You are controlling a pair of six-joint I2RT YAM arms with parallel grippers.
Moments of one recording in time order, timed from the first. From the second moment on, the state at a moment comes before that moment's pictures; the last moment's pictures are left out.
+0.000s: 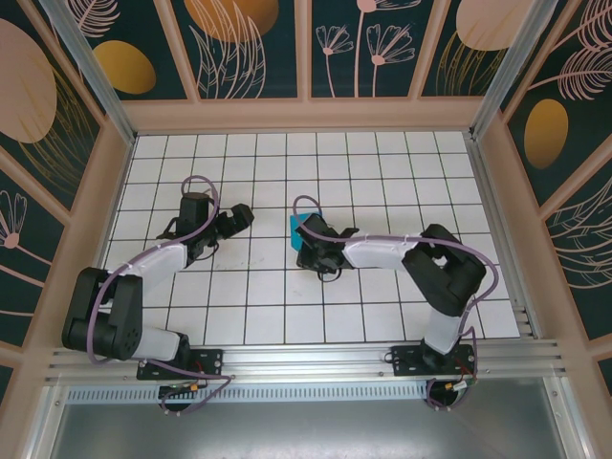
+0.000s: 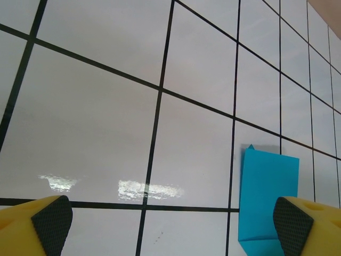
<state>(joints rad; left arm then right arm) -0.21 1.42 0.65 0.03 0.26 -0.68 0.88 1.78 0.97 -0.28 0.01 1.00</state>
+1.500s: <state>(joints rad) -0.48 1.62 0.66 0.23 0.53 -0.98 0.55 1.75 0.78 0.08 -0.33 0.86</state>
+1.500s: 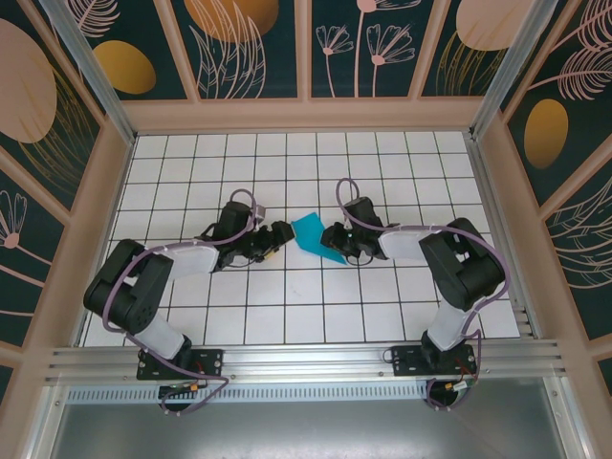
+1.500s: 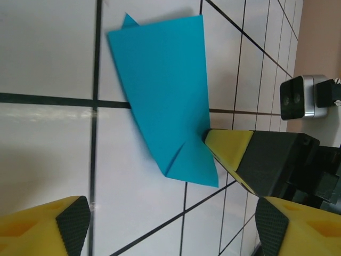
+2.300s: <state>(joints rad) -0.58 1.81 0.84 0.27 0.54 -1.13 0.46 1.75 0.69 0.26 -0.49 0.91</state>
